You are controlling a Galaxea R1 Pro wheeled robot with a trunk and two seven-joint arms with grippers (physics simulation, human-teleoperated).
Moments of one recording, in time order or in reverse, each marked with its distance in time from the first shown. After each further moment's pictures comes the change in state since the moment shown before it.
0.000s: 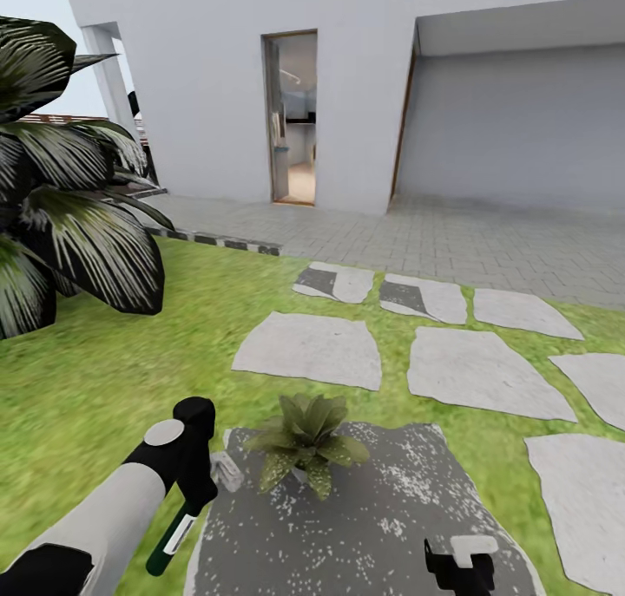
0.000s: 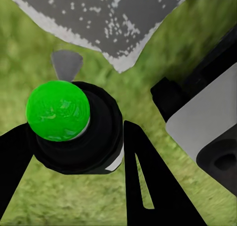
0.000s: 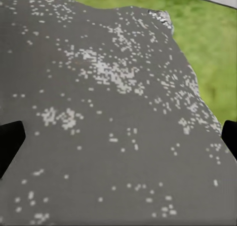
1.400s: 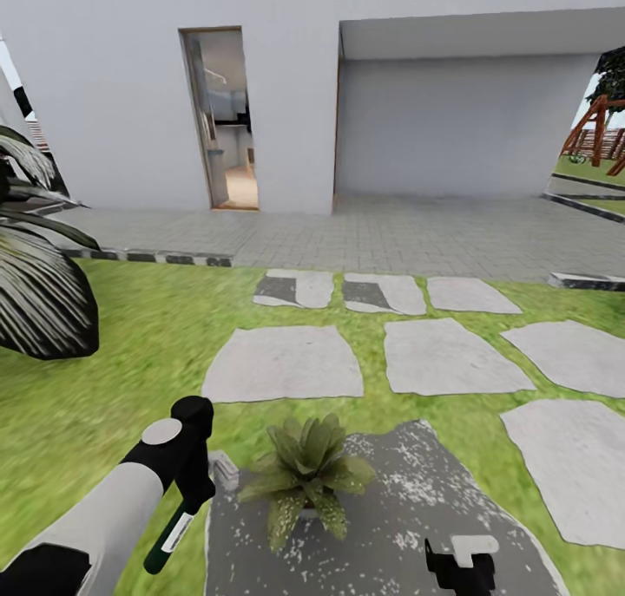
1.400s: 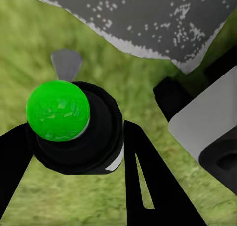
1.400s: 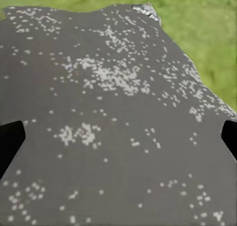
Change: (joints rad) left arm -0.001 0.008 0.000 -0.006 0.000 0.000 0.000; right arm 0.000 -0.001 -0.003 -0.001 0.000 0.000 -0.002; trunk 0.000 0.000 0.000
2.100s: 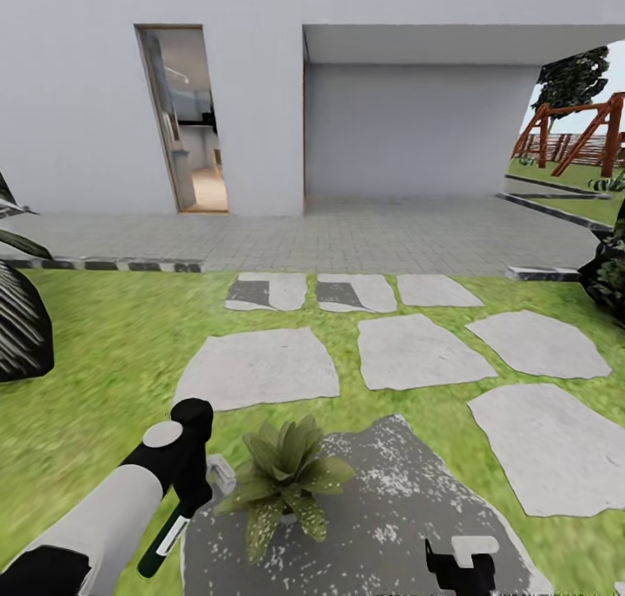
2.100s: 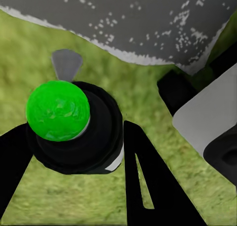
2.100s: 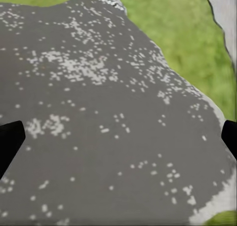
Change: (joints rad) left arm 0.006 0.001 -0.003 0.007 -0.027 -0.003 0.000; right arm 0.000 0.000 0.000 0.001 -0.001 0.000 0.000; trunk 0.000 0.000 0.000
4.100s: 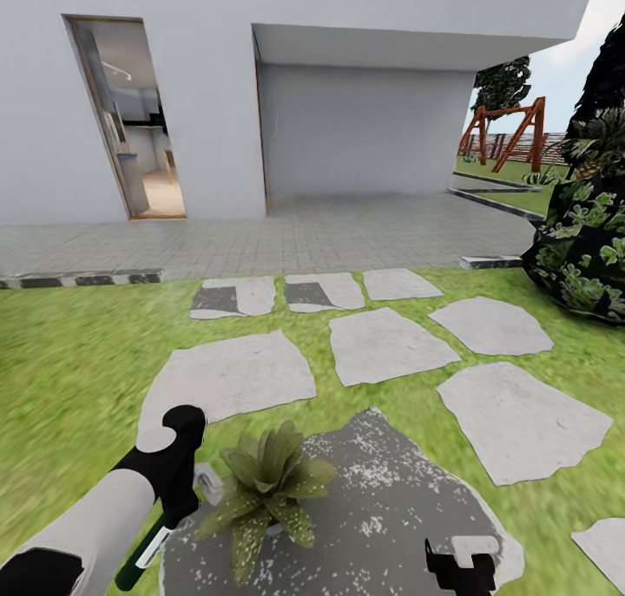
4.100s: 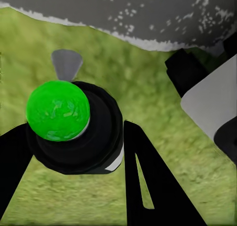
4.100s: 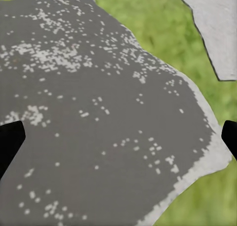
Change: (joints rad) left arm 0.009 0.028 0.002 0.038 -0.044 -0.007 0.000; right arm 0.000 0.000 0.000 0.000 0.000 0.000 0.000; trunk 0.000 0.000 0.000
